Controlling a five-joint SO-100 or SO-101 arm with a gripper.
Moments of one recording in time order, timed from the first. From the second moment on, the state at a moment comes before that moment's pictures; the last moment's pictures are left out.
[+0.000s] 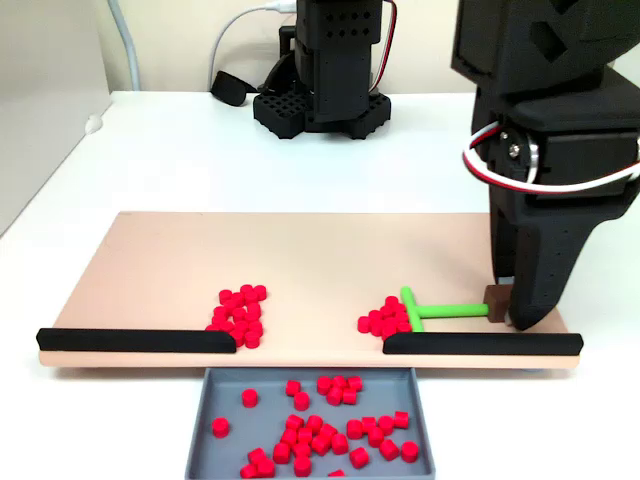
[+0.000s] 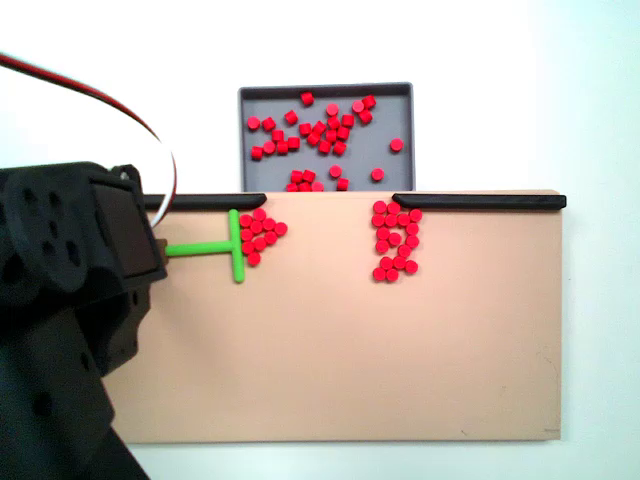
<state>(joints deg) -15.0 36.6 27.2 99.1 15.5</state>
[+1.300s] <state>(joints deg) -12.7 36.6 27.5 99.4 11.8</state>
